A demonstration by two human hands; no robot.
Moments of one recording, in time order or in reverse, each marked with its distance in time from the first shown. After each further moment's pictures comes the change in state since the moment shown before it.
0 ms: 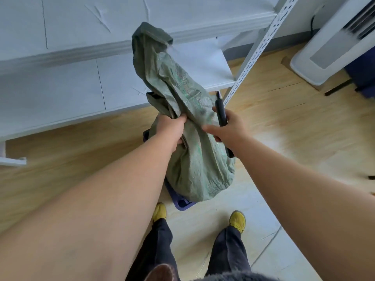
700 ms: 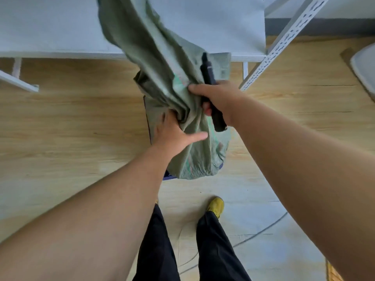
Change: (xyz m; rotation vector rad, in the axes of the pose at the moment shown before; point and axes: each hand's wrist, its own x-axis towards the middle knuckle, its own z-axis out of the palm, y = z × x) left_hand -0.040 -0.118 0.081 0.452 0.060 0.220; right_hand 0.061 0.035 -0.021 0.127 -0.471 0.035
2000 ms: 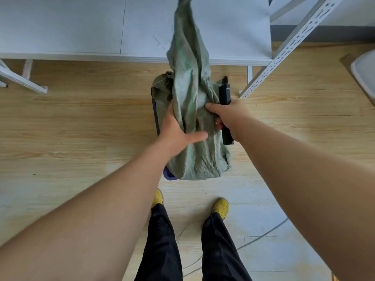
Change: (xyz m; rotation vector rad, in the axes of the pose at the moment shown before) left_hand -0.018 -0.014 -0.040 -0.246 -0.091 -0.080; right_hand -0.024 0.024 0.024 -0.129 0.173 0.100
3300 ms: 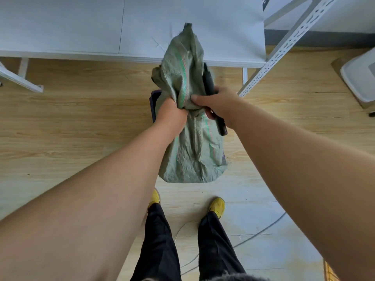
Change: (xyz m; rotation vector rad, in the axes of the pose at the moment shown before) left_hand 0.014 0.029 -0.002 -0.049 0.206 0.078; right_hand -0.016 -0.029 0.007 -0.107 -0.137 -0.112
